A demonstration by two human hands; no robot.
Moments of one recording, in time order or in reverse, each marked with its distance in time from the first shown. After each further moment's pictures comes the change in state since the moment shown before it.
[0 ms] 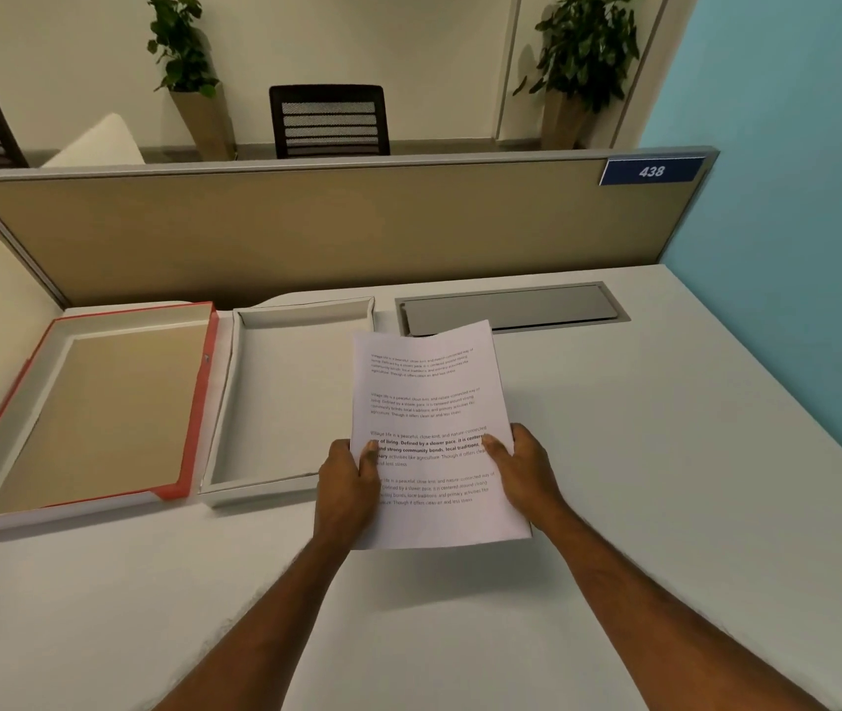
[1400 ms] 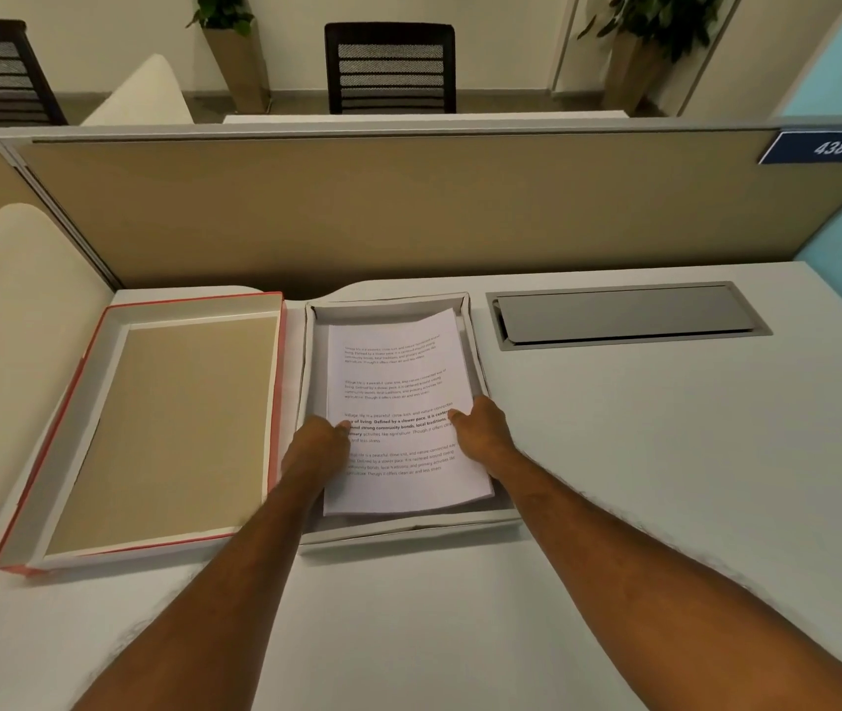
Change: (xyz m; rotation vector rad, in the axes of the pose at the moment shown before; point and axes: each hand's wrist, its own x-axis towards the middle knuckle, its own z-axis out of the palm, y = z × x) left_hand 0.193 -0.096 -0.108 0.181 -0.168 -0.394; right_hand 0.129 -0.076 0.211 -0.198 -0.169 0.186
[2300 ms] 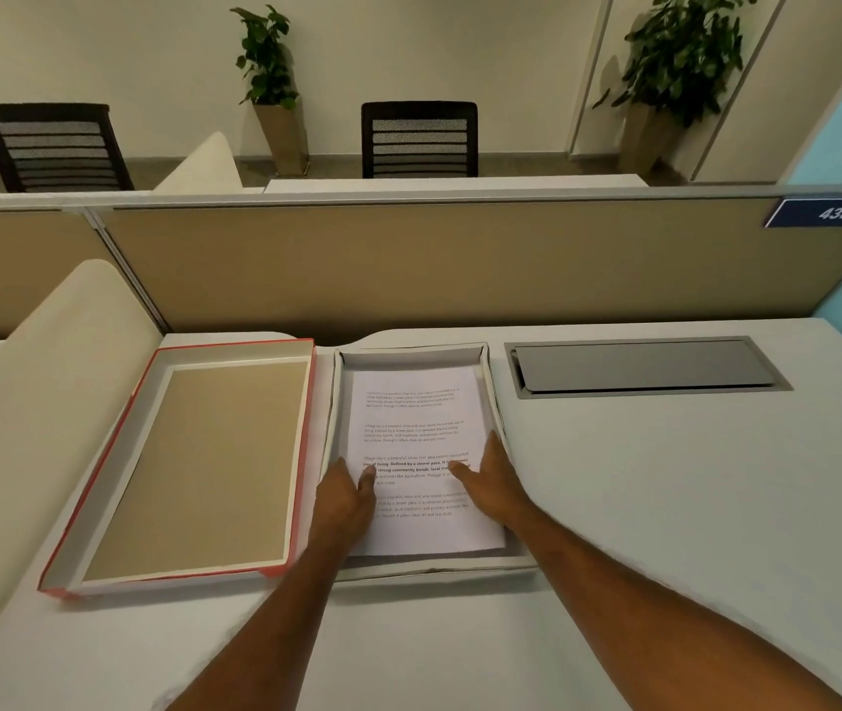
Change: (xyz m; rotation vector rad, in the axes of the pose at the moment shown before) left_hand -0.030 -0.013 0.008 -0.111 0.135 0.221; right_hand -0.019 0.000 0.000 0.007 -0.094 -0.203
